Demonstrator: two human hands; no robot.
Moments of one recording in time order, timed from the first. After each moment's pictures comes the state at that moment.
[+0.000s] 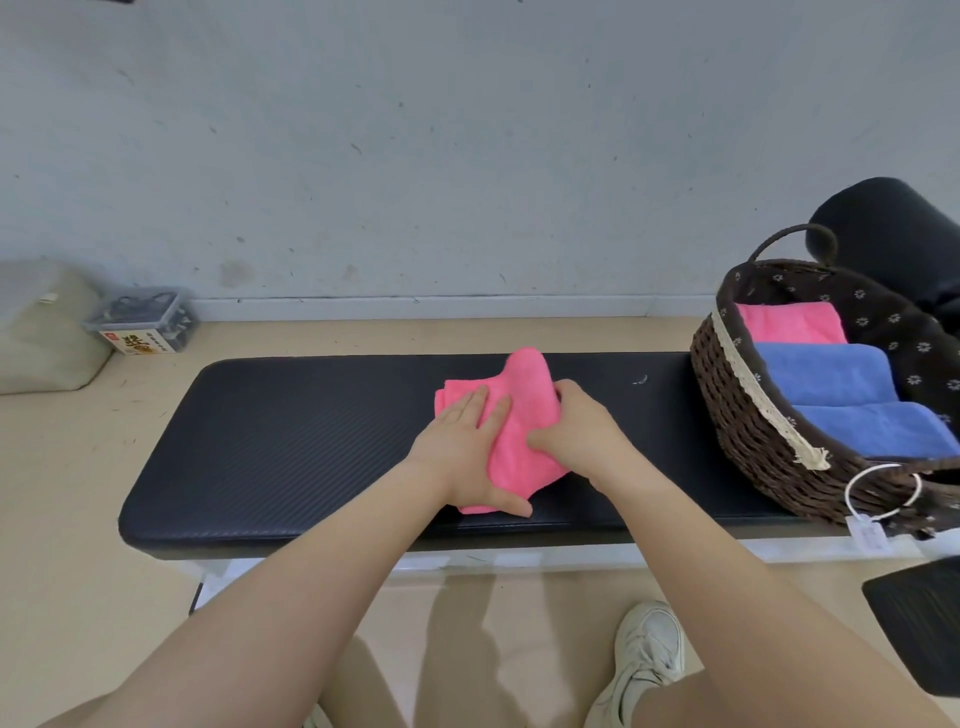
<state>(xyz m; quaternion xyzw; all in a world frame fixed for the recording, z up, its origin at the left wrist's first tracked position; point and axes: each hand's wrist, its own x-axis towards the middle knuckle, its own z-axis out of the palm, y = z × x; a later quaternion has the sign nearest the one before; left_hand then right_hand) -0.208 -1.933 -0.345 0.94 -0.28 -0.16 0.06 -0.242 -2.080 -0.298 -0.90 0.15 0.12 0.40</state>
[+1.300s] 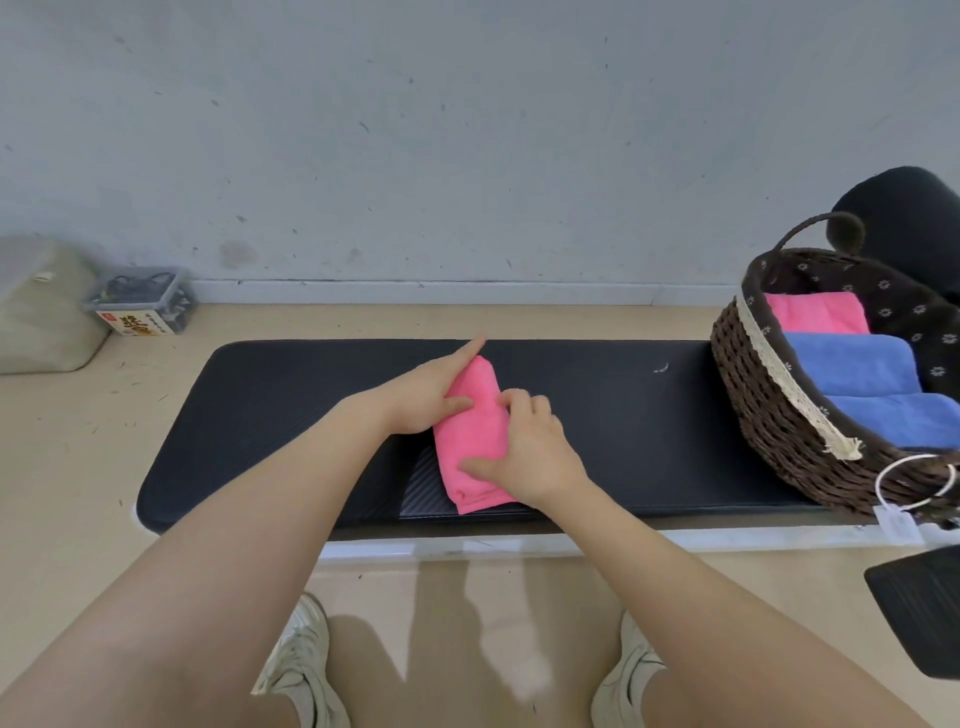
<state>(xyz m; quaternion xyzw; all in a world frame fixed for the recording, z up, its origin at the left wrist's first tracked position) -0.160 -1.876 -0.323 0.90 -0.26 -0.22 0.26 -0.253 -2.018 -0.323 -0.95 0.06 0.13 0.29</state>
